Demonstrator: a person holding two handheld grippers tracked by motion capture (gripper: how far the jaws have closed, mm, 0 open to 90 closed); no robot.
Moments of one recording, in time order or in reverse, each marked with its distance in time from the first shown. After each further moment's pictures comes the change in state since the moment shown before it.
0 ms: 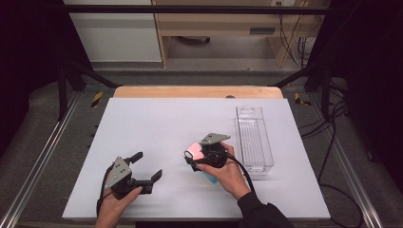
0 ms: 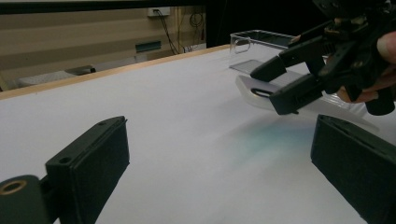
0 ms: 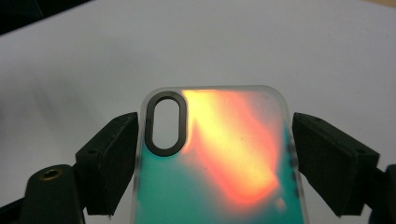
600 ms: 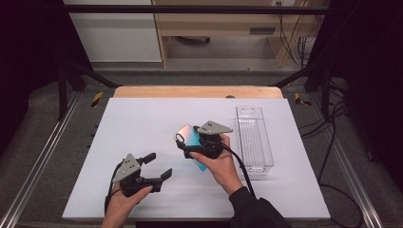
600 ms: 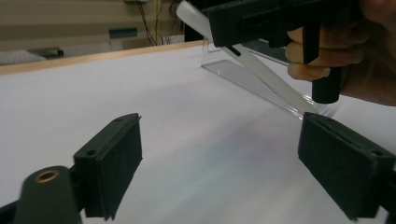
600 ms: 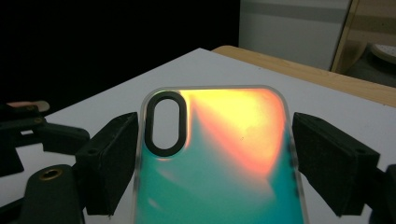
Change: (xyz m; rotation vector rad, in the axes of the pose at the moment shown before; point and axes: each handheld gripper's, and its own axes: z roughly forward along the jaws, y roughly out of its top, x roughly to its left) left arm -0.020 0.016 0.024 0.051 -0.102 -0.122; right arm 0.010 0.038 -0.009 -0.248 0.002 0.021
